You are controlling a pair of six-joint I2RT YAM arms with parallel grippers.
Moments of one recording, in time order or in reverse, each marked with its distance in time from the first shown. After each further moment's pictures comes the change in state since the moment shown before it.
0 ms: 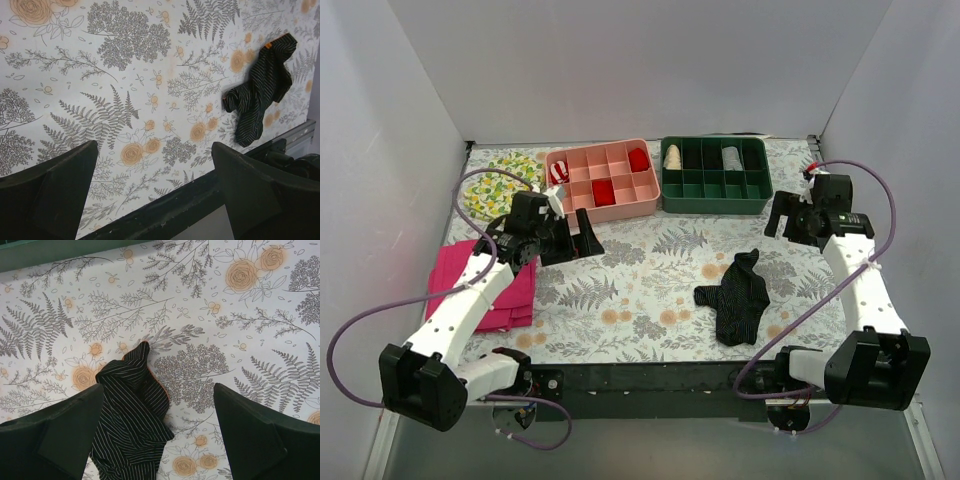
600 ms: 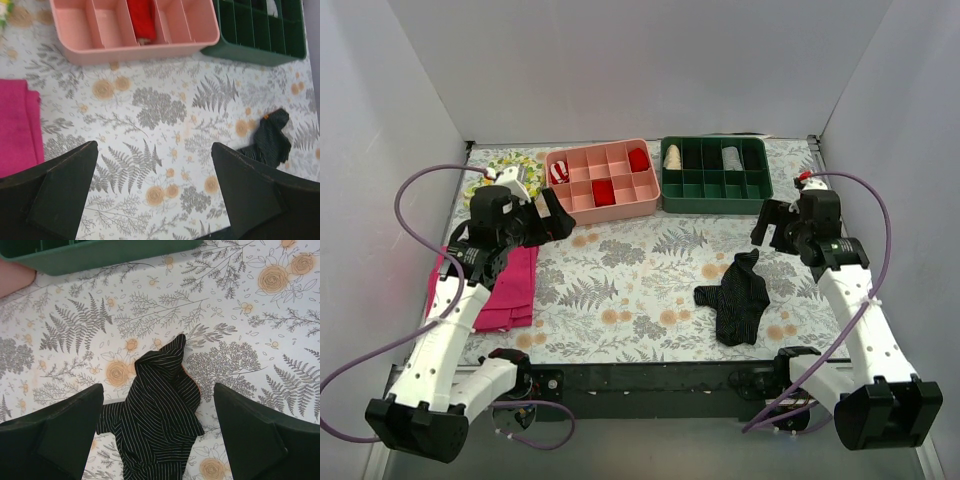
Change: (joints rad) left arm 0.068 -0.177 0.114 0.022 -0.242 0.060; right arm 0.117 -0.229 -0.140 0.074 0.031 0.129
